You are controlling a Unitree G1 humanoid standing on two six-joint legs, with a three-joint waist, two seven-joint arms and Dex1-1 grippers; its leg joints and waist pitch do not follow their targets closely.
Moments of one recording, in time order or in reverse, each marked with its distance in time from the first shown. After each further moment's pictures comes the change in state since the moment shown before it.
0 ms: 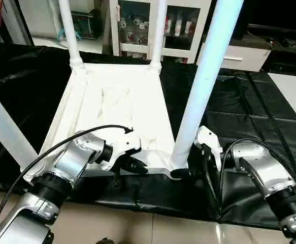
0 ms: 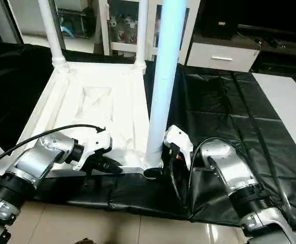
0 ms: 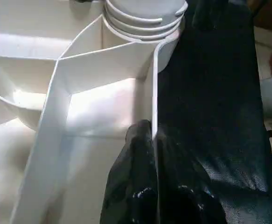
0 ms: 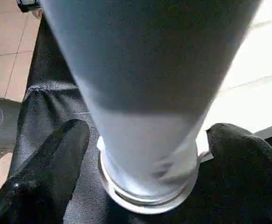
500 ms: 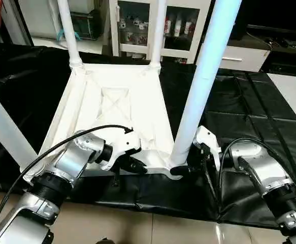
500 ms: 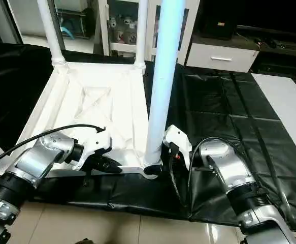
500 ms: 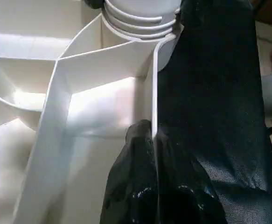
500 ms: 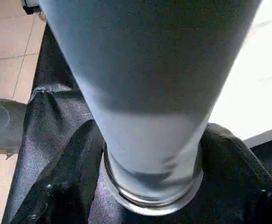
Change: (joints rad) left arm -0.001 0.002 0.000 -0.001 0.018 -0.005 0.000; right arm -0.013 0.018 -0.003 0.032 -0.003 -0.003 0.030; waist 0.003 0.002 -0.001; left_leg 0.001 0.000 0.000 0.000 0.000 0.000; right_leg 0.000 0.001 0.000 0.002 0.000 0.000
